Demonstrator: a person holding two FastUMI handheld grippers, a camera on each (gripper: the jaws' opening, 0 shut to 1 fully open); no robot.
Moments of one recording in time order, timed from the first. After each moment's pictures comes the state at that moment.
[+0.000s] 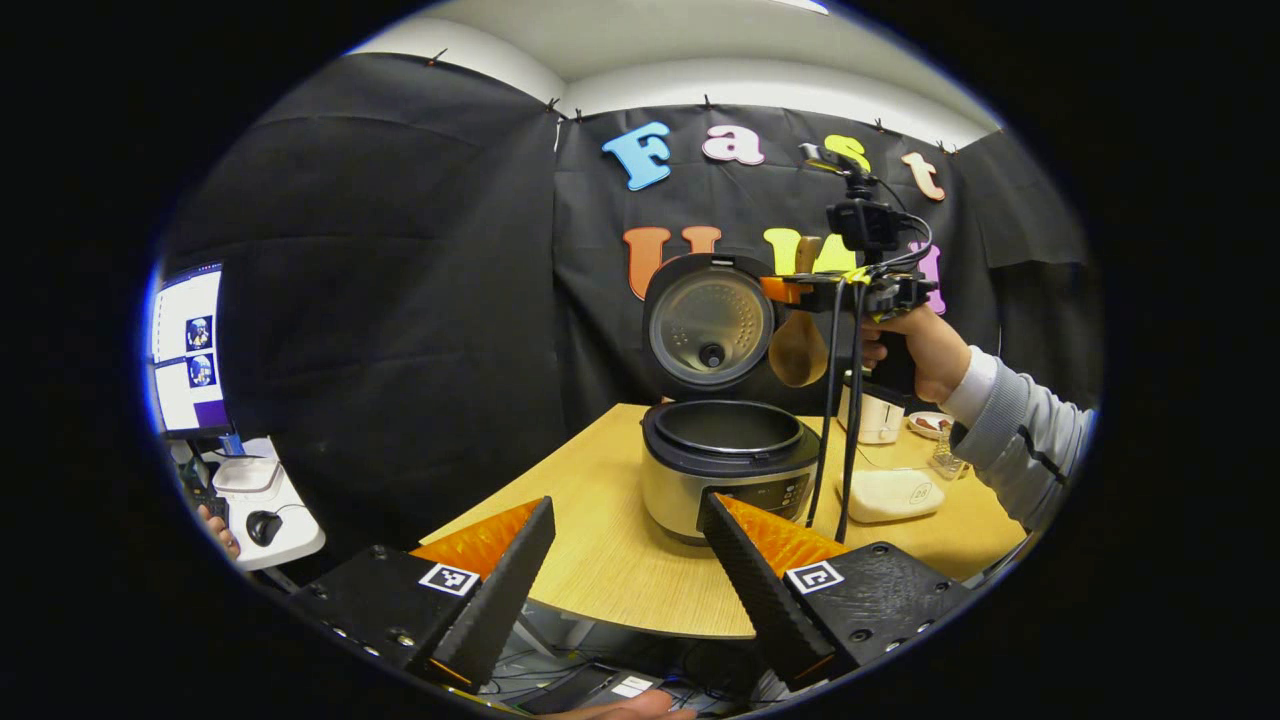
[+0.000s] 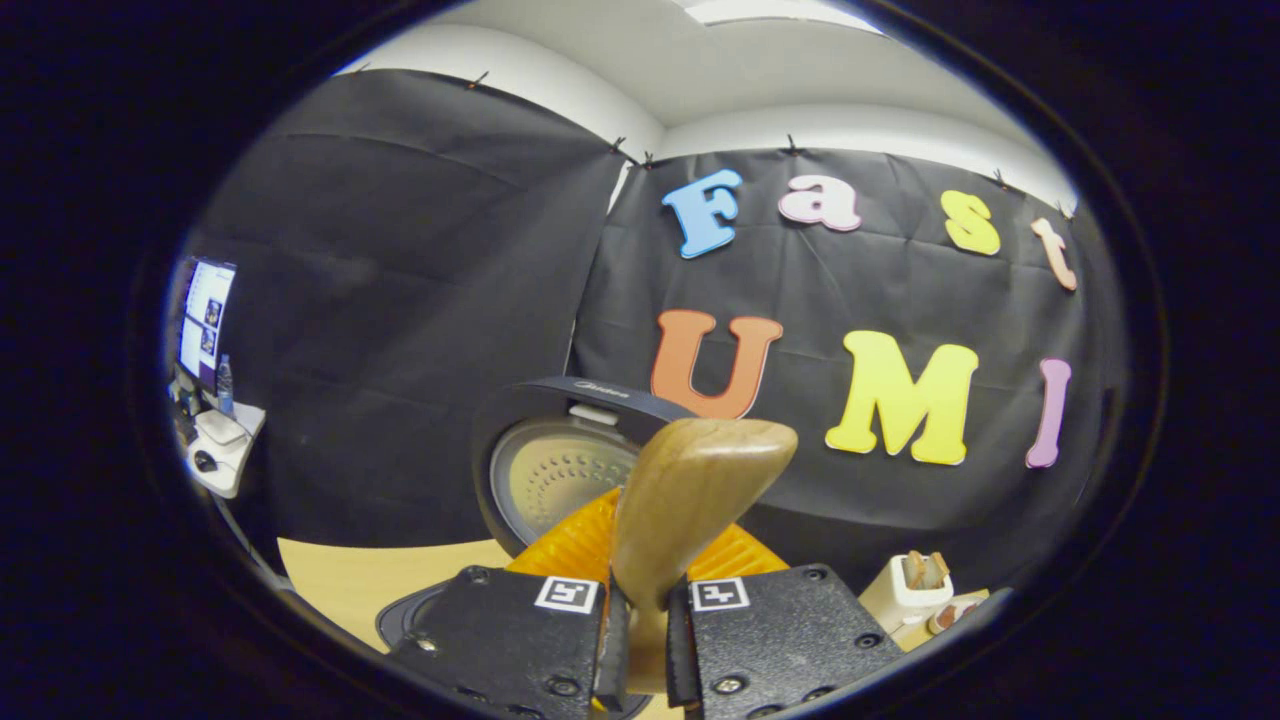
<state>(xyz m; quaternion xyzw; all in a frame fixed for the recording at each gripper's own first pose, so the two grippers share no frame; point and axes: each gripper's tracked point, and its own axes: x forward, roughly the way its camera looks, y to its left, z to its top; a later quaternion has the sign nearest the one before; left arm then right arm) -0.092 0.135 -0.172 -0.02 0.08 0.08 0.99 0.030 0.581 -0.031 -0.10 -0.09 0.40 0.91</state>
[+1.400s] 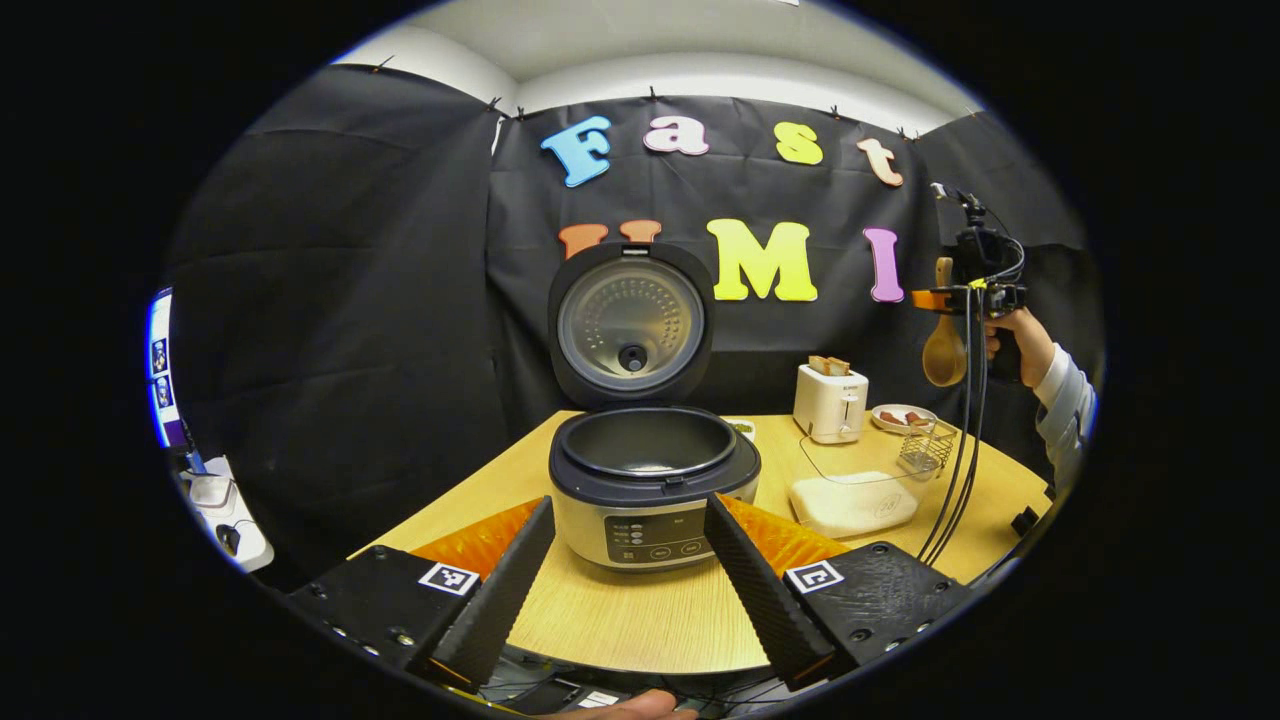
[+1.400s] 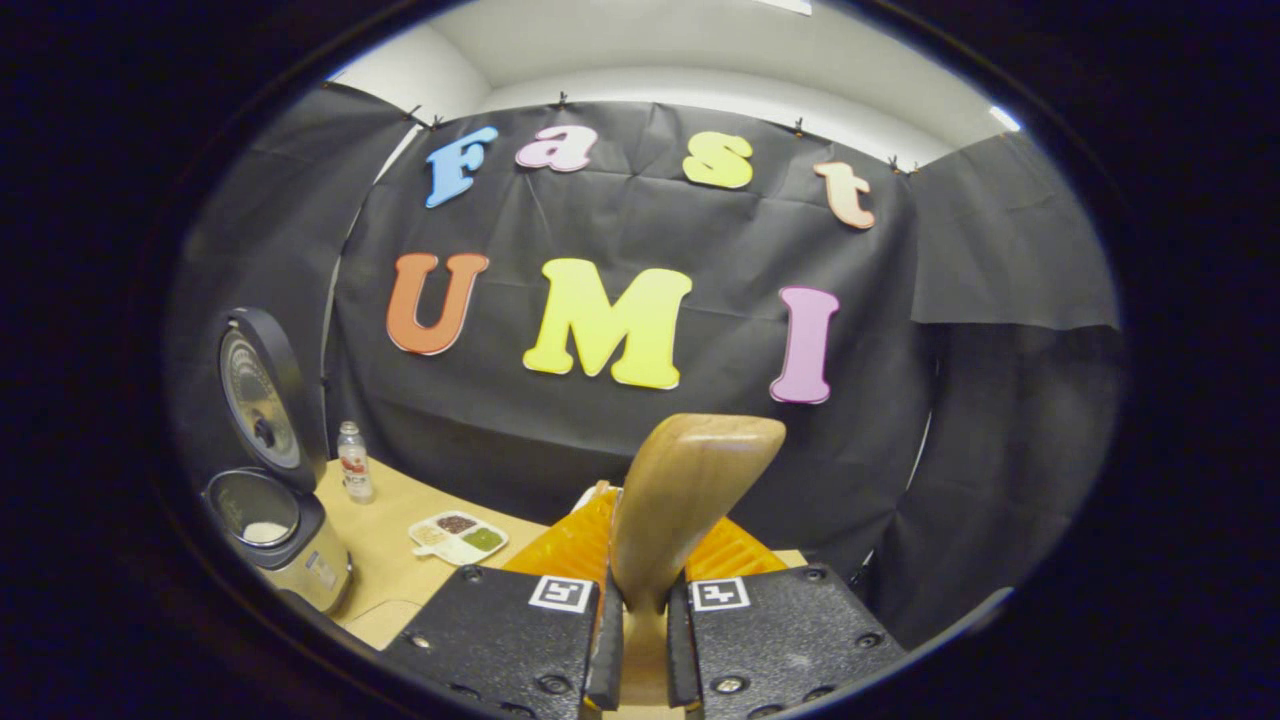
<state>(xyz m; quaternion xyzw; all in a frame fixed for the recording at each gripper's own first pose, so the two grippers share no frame) -0.026 0.058 -0.165 0.00 0.07 0.01 1.00 0.199 0.198 -0.030 -0.07 -0.03 0.13 0.99</state>
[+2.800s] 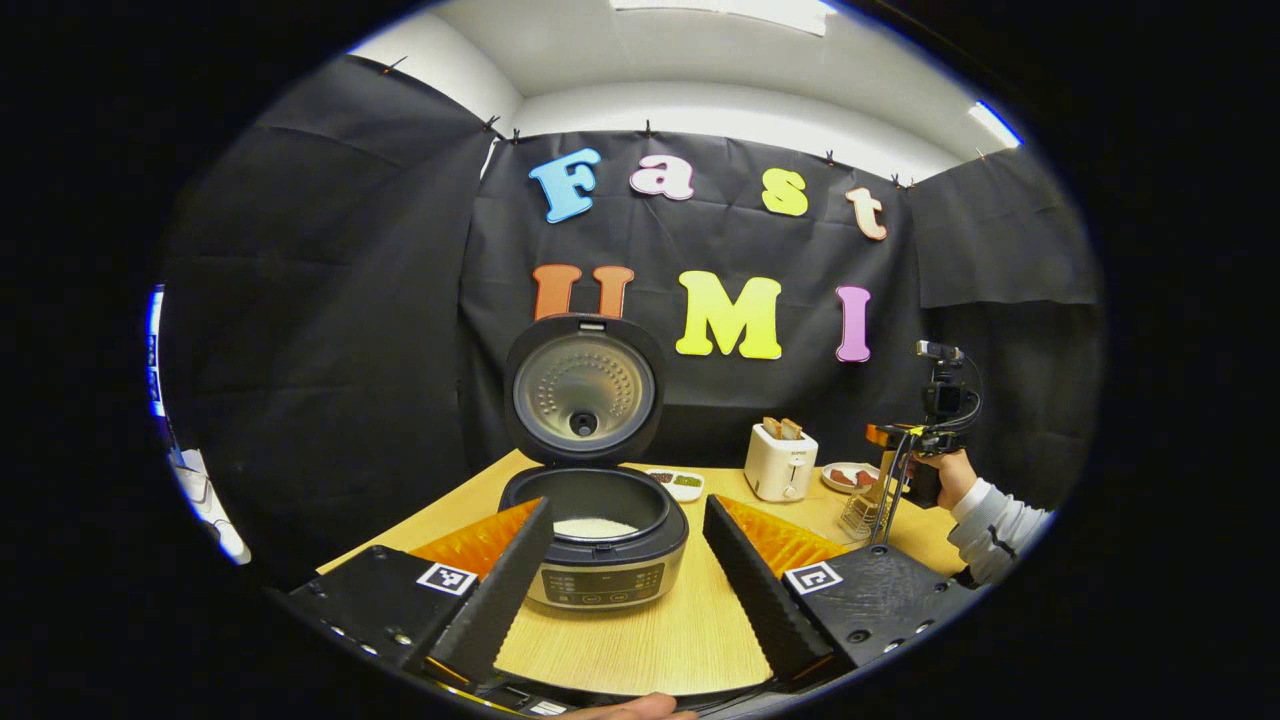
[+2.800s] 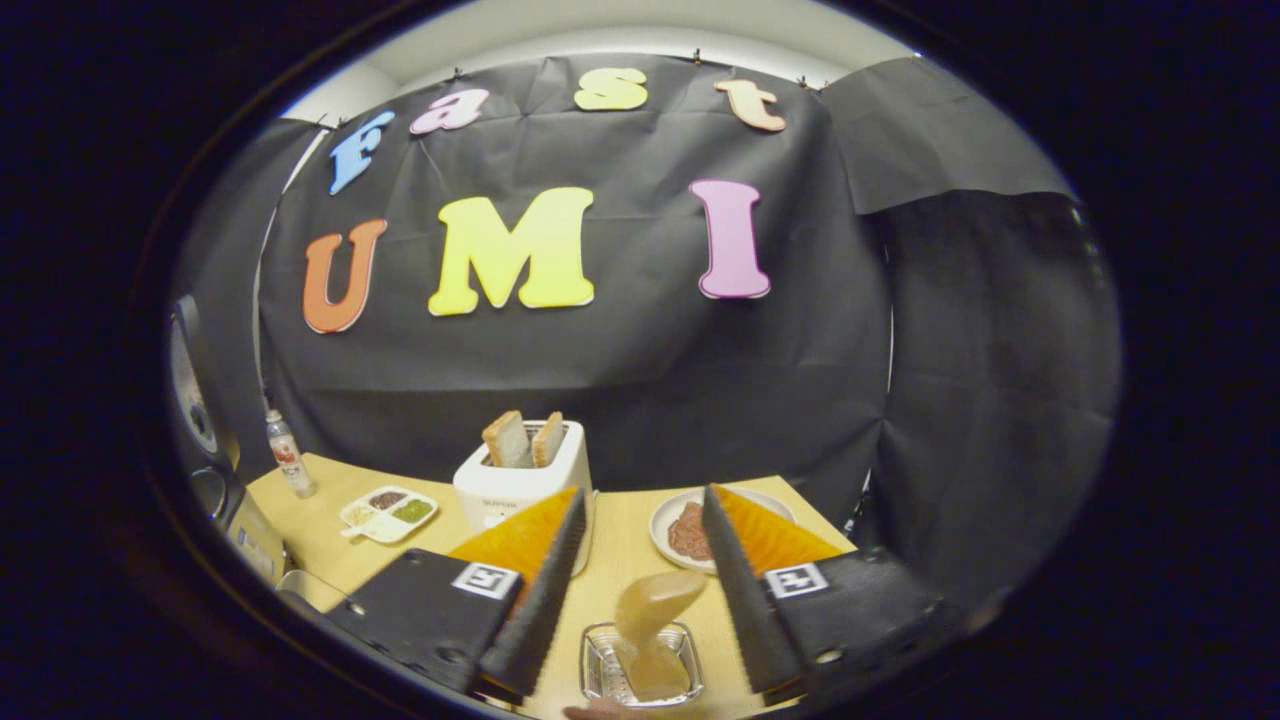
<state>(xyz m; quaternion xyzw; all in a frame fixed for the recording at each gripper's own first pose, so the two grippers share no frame) -0.022 0.017 -0.087 -0.04 0.03 -0.03 1.00 0.274 0.142 -0.128 0.00 0.04 0.09 1.00</state>
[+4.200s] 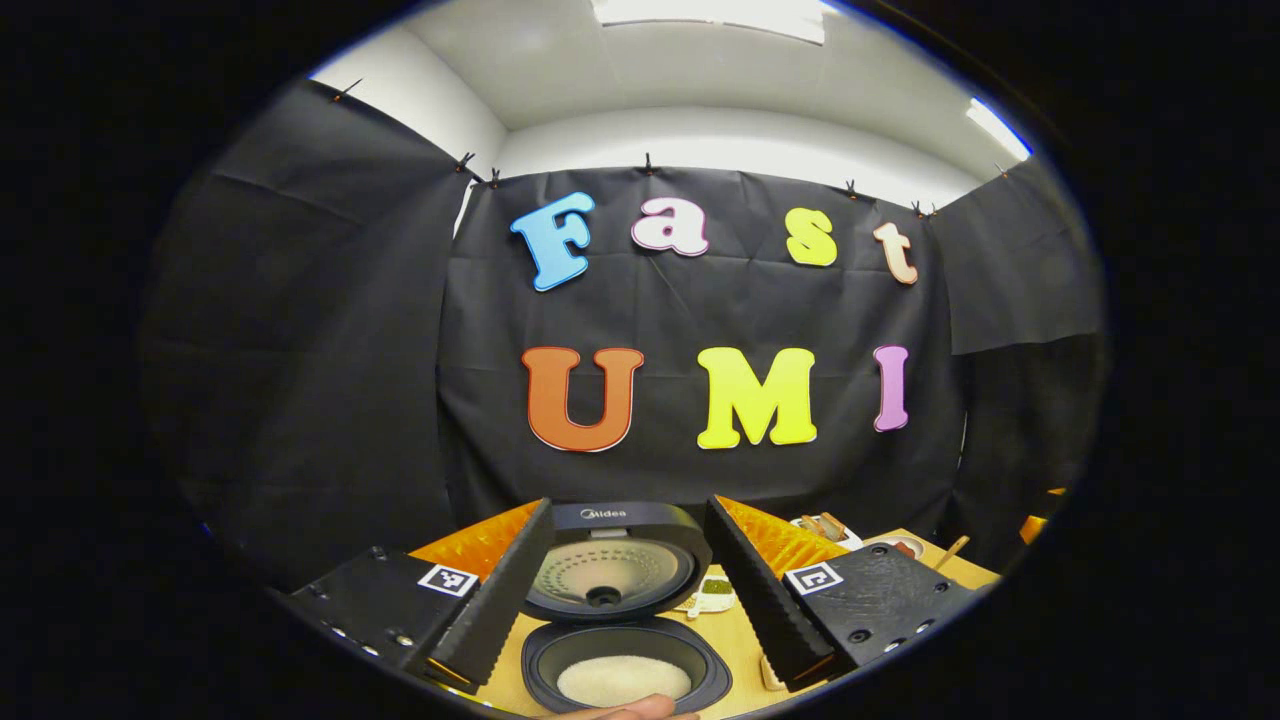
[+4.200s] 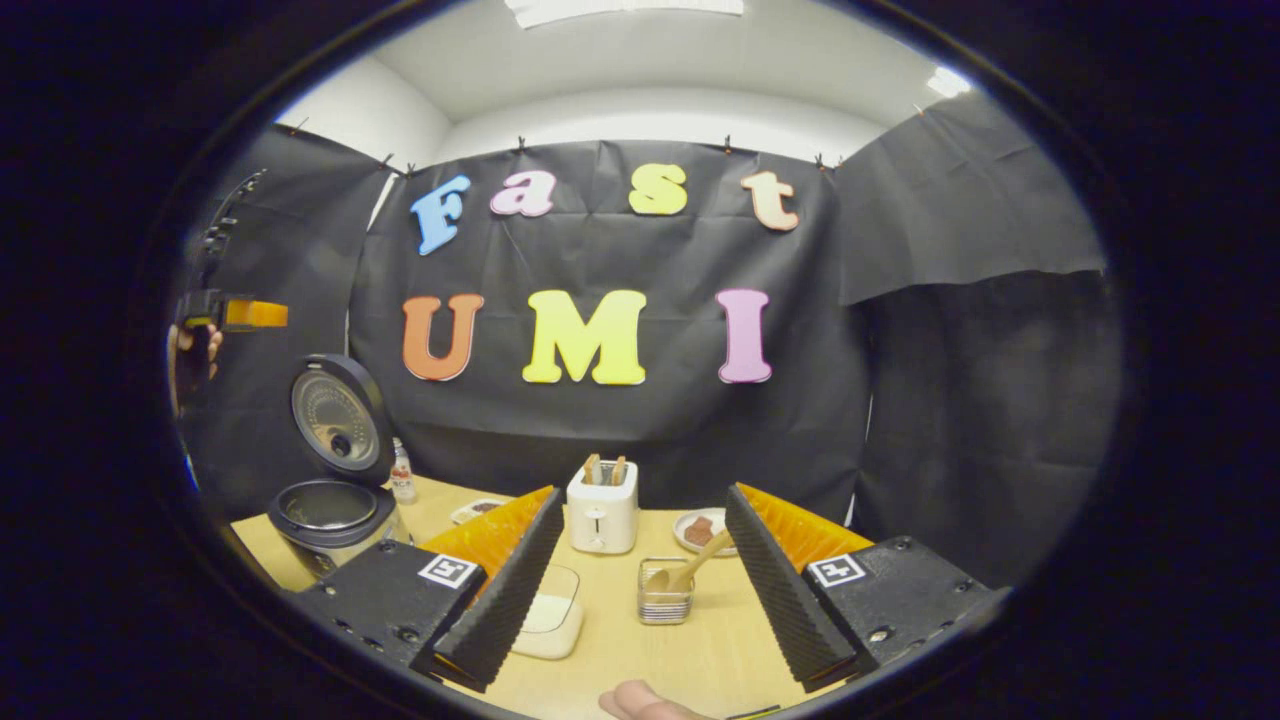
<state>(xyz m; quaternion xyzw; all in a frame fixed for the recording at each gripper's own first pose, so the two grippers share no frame) 0.162 0.068 0.082 -0.02 -0.04 -0.01 1.00 -0.002 0.113 -0.045 -0.02 -0.05 0.13 0.99</state>
